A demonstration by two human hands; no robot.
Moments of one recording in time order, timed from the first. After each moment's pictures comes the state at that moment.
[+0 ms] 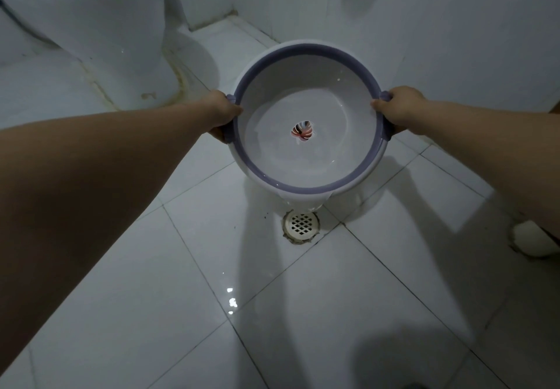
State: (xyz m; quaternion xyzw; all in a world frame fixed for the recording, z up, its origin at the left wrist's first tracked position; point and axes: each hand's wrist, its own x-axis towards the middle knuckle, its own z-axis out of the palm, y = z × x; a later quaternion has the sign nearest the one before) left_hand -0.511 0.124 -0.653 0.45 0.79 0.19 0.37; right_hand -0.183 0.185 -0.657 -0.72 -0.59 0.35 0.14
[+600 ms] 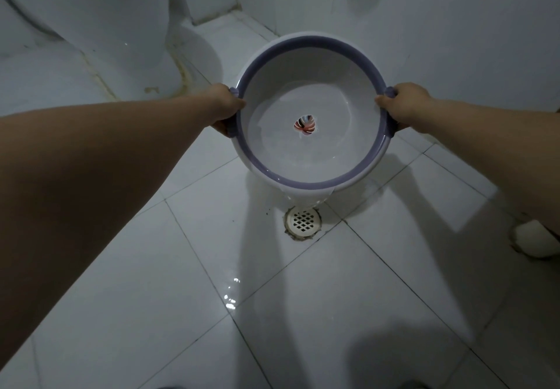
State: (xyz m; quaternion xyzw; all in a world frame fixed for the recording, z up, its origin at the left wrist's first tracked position) left_hand -0.514 0.123 -0.649 0.45 0.79 0.19 0.36; right_hand -0.185 0.184 -0.657 -0.71 -0.60 0.34 0.15
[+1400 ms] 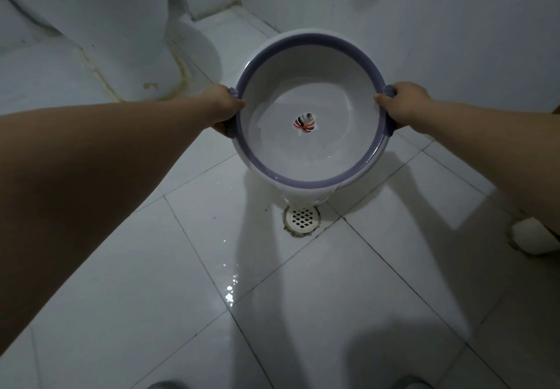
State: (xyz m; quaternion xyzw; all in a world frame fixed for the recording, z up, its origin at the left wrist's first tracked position) left_hand -0.514 0.121 -0.659 0.44 0.80 0.20 0.36; right_hand -0.186 0.179 -0.659 -0.70 -0.63 0.30 0.15
